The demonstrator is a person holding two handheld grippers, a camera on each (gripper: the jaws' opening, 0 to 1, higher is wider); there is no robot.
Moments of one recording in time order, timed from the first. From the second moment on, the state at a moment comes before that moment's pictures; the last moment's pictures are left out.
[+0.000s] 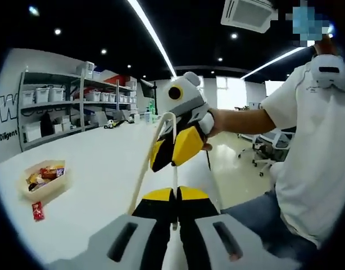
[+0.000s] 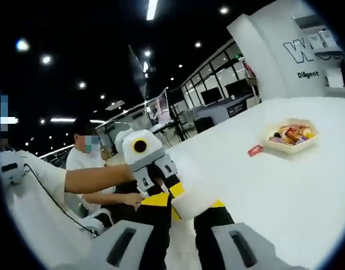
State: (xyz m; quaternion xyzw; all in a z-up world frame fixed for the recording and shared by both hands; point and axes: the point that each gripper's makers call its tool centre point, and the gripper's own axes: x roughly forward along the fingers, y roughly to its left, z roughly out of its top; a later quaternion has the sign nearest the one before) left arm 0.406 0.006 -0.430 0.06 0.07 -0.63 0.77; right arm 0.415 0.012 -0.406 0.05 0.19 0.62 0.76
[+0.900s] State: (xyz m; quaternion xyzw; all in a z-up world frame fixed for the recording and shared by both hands) left arm 0.383 -0.001 -0.390 -0.06 0.06 -0.66 0.74; right arm 0.400 0.032 -0.382 0.11 0.11 0.68 0.71
